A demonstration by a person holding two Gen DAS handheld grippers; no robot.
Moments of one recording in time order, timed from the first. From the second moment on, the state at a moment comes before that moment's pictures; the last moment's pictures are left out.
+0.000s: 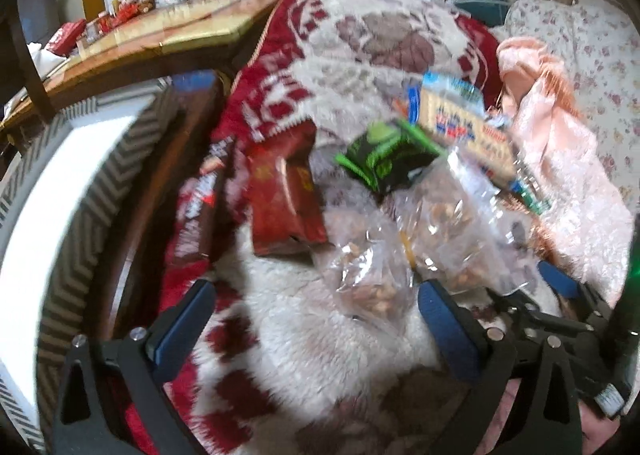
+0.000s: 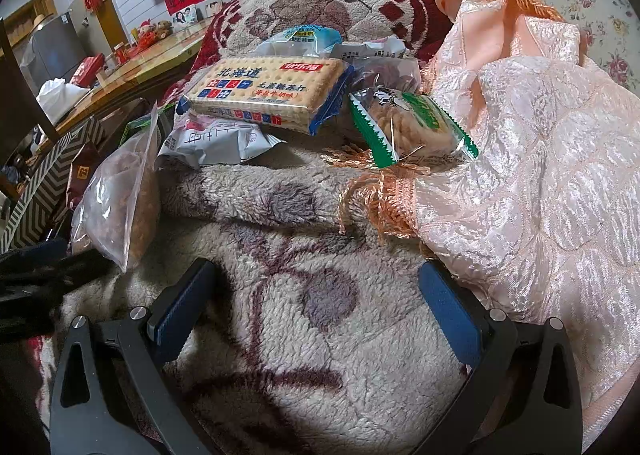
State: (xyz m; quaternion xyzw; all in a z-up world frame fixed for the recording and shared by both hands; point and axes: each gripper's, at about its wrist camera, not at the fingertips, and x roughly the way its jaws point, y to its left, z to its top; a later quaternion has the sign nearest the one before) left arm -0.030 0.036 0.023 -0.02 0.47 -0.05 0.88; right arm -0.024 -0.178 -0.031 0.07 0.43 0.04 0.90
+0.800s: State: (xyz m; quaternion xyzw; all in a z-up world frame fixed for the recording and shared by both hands) left arm 0.005 0.111 0.059 -0.06 0.48 -0.04 0.87; right arm -0.024 -0.177 -0.031 0.07 0.43 0.04 0.90
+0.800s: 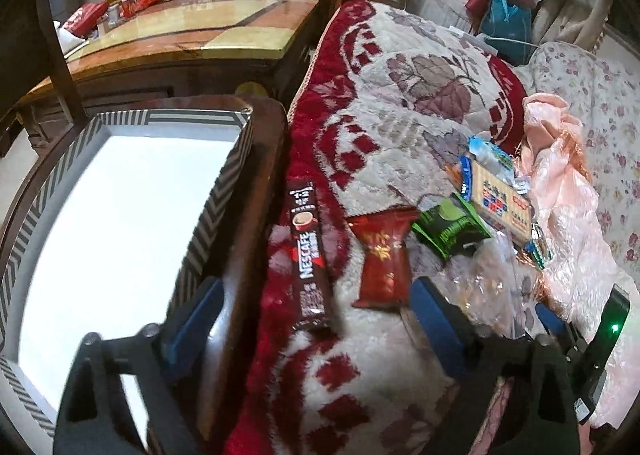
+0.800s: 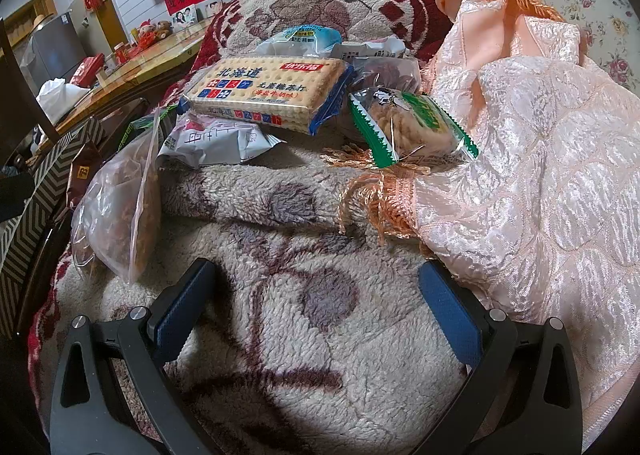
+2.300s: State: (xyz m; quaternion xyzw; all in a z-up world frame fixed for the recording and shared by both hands) left arm 0.054 0.143 0.035 -0.23 0.54 -0.09 0.80; right arm -0.025 -0.177 -0.030 0.07 0.43 0.04 0.90
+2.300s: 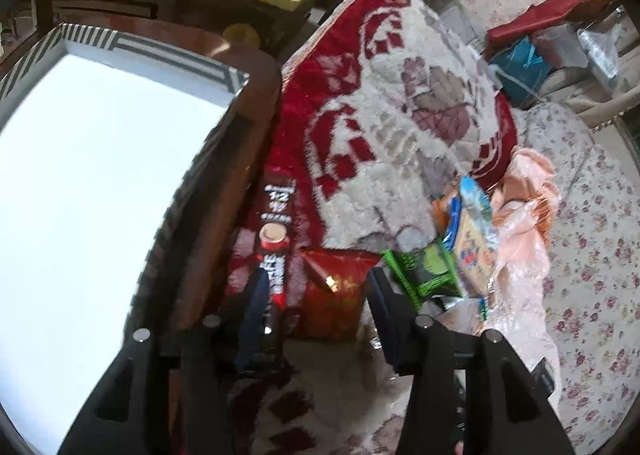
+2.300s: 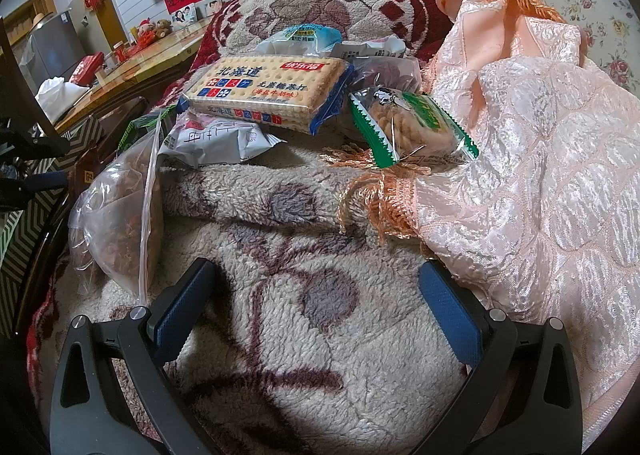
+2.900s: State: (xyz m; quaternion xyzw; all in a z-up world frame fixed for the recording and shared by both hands) left arm 0.055 0.133 0.030 -0.13 0.57 -0.02 0.81; right arm -0.025 -0.178 -0.031 0.07 0.43 0.04 0.90
